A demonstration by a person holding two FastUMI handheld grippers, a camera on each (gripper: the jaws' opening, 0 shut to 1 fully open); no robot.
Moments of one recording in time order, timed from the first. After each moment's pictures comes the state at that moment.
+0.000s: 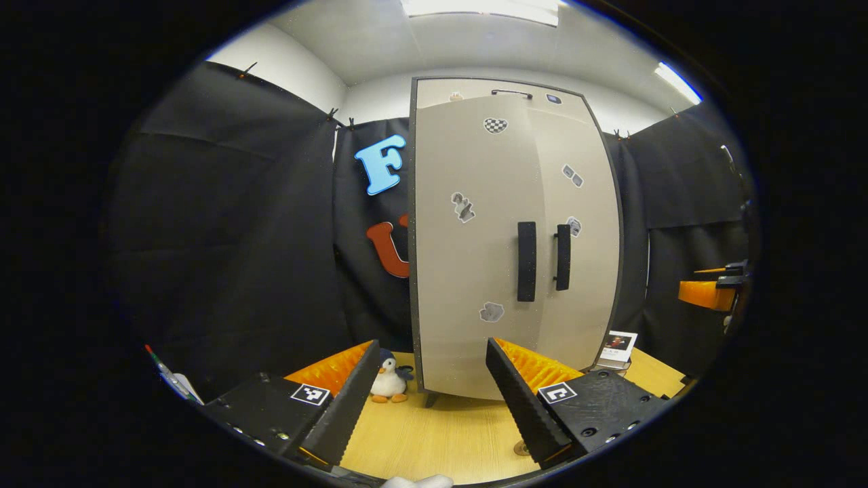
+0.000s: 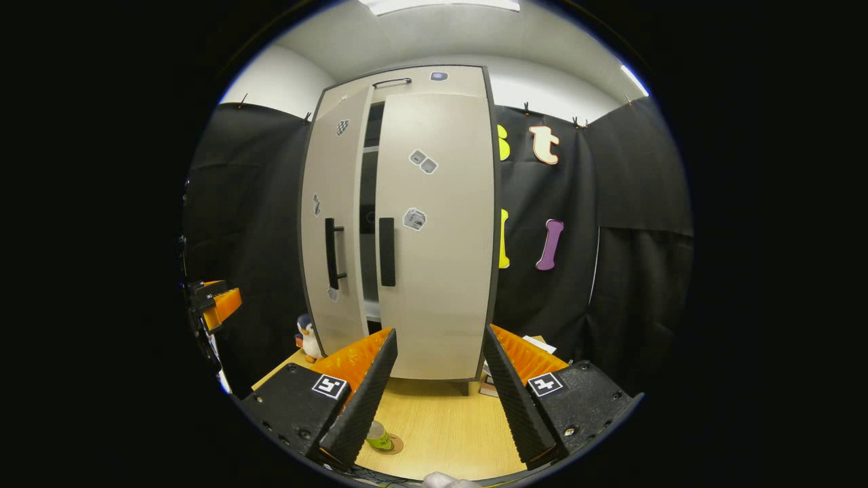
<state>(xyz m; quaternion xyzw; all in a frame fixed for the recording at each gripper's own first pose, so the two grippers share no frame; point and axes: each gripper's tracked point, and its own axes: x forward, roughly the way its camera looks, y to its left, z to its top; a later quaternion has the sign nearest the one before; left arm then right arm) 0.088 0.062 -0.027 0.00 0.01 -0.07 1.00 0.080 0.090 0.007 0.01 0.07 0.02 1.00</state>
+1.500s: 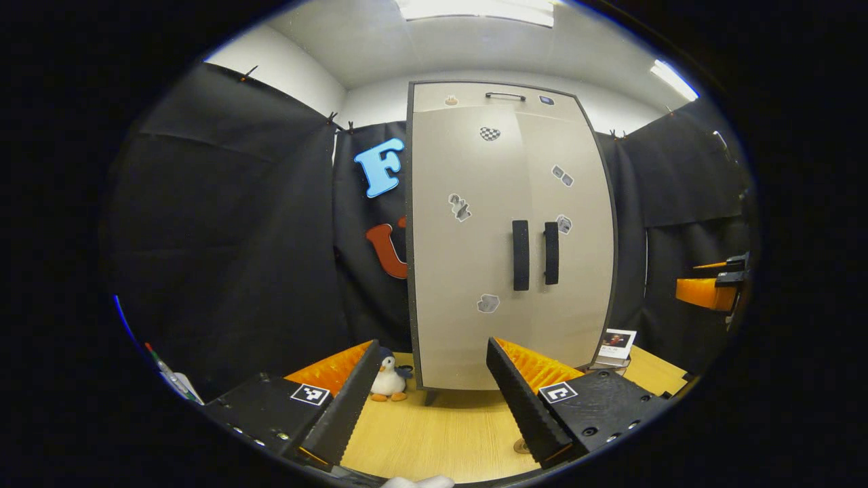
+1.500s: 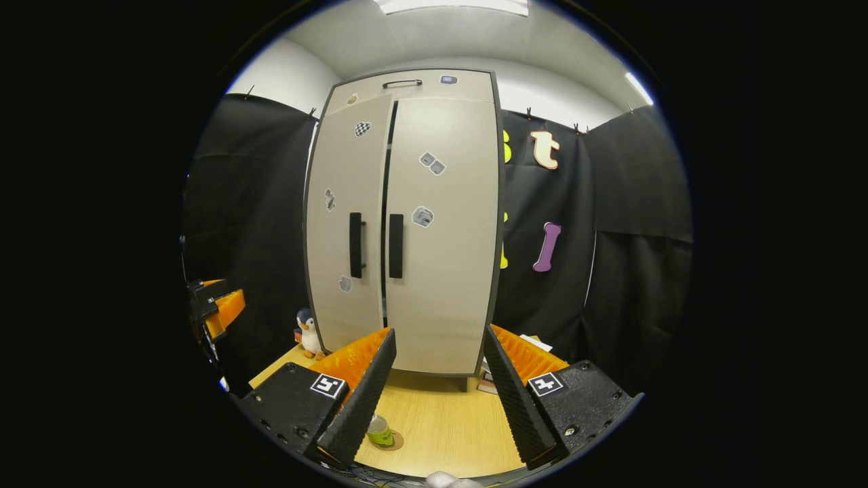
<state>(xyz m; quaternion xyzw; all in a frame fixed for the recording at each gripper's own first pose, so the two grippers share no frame) 0.077 0.063 -0.031 -0.01 0.00 -0.07 1.00 0.063 0.096 0.003 -0.02 0.07 0.01 1.00</state>
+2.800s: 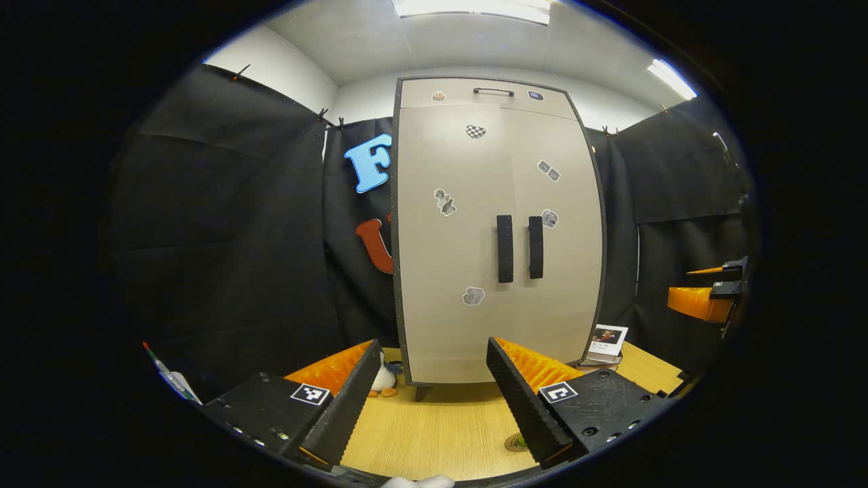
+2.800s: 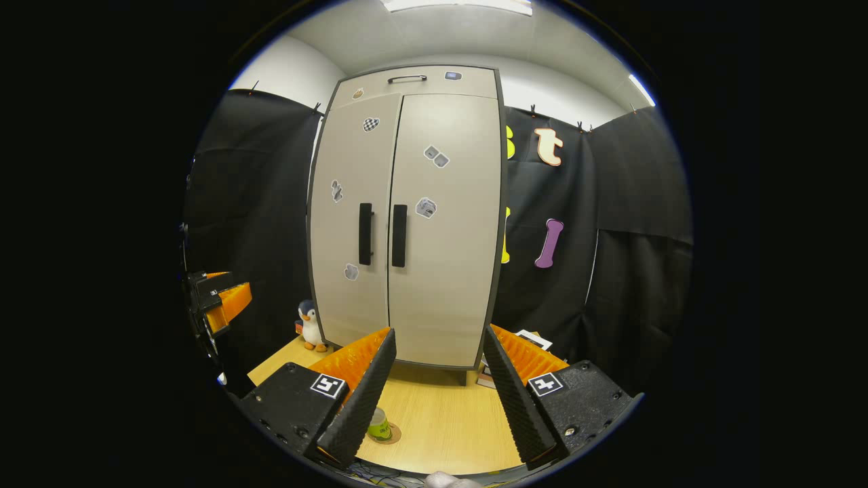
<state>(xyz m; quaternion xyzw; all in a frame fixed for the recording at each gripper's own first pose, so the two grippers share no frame) 0.072 0.046 -0.038 0.00 0.01 -0.09 1.00 0.057 0.093 -0.016 -0.02 0.08 0.01 1.00</state>
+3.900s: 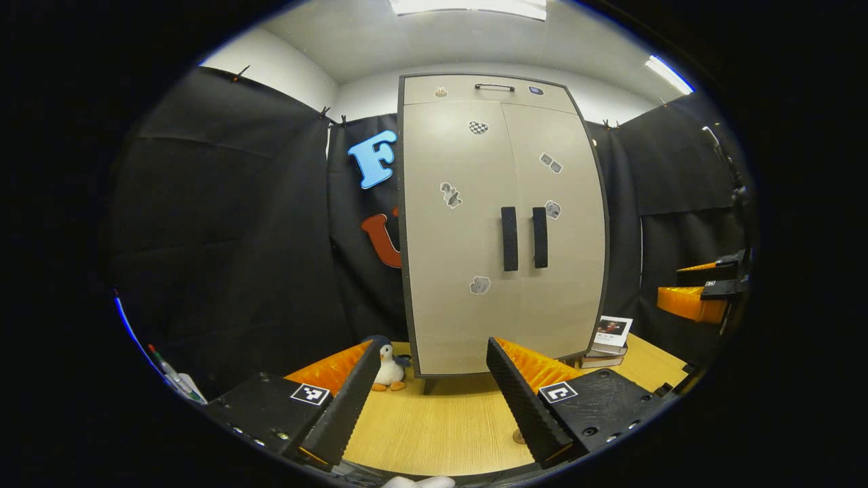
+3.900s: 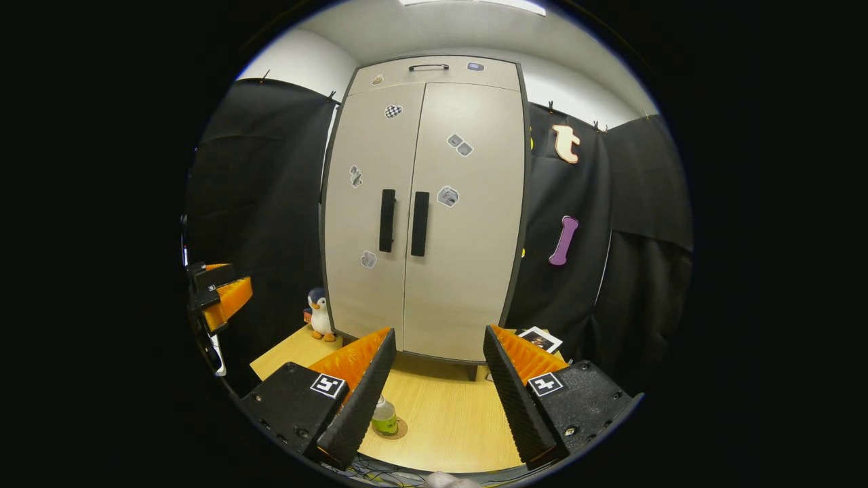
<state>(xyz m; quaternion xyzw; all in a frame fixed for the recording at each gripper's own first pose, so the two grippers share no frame) 0.059 0.057 -0.047 0.01 0.02 -0.08 1.00 0.062 0.117 -0.025 -0.03 0.10 0.04 0.99</state>
